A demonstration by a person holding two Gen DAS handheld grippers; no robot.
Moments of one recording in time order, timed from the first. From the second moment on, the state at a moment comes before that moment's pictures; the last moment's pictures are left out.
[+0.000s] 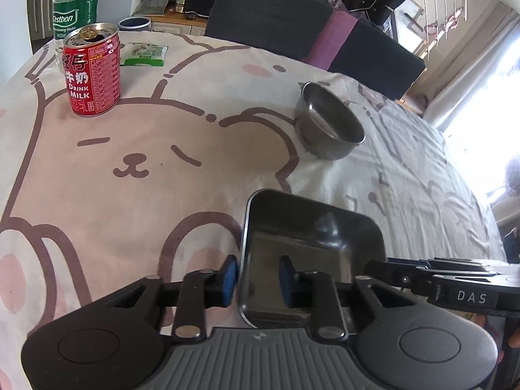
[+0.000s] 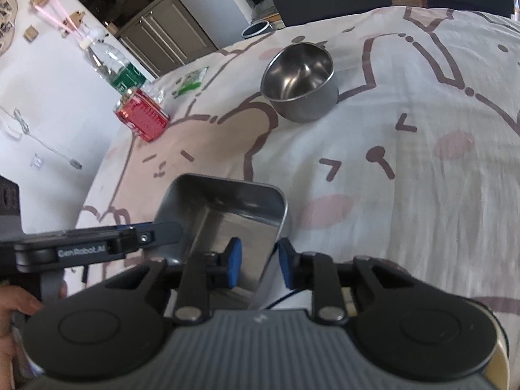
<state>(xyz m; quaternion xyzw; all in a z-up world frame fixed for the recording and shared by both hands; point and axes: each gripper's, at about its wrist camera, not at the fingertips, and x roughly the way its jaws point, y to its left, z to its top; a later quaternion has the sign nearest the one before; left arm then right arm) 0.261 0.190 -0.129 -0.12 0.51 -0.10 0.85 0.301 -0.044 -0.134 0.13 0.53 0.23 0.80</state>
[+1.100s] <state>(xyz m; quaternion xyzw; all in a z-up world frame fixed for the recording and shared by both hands) 0.224 0.087 -0.053 -0.13 0.43 -0.18 0.87 0.268 -0.162 -0.057 0.13 0.45 0.20 0.86</state>
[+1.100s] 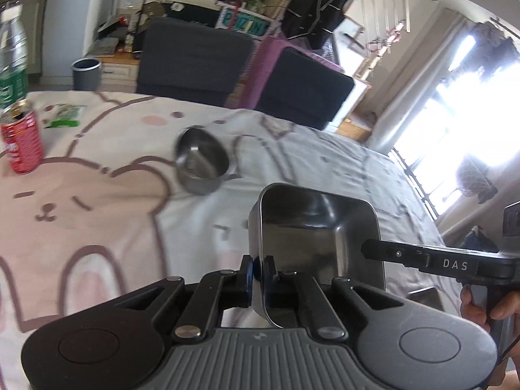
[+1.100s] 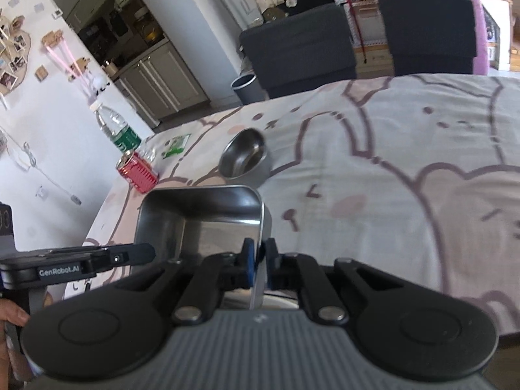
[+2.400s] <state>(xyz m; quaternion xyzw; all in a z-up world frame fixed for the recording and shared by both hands) 0.191 -0.160 -0.104 -0.09 0.51 -0.35 0.78 0.139 -0.434 -0.063 0.20 0.46 0.06 0.86</state>
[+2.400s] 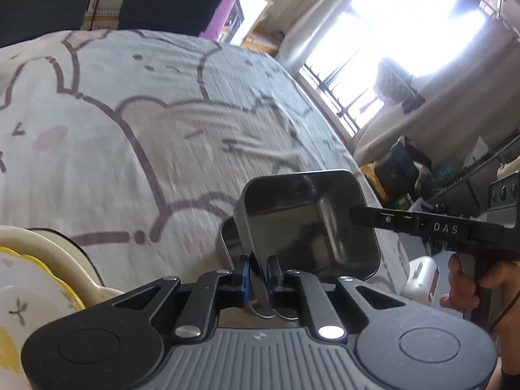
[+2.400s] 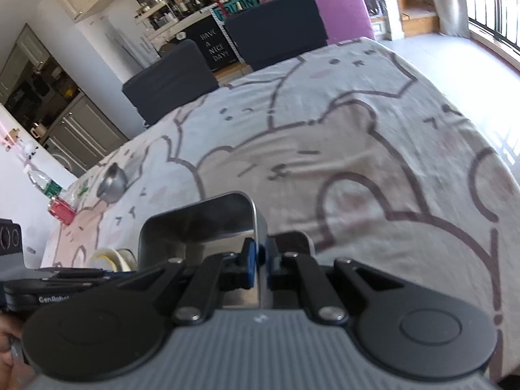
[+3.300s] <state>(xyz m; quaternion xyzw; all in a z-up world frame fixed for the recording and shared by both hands) 0.191 -0.190 -0.125 -0.02 0.52 -0.33 0.78 0.157 -0.422 -0.094 0.14 0.51 0.02 0.85</state>
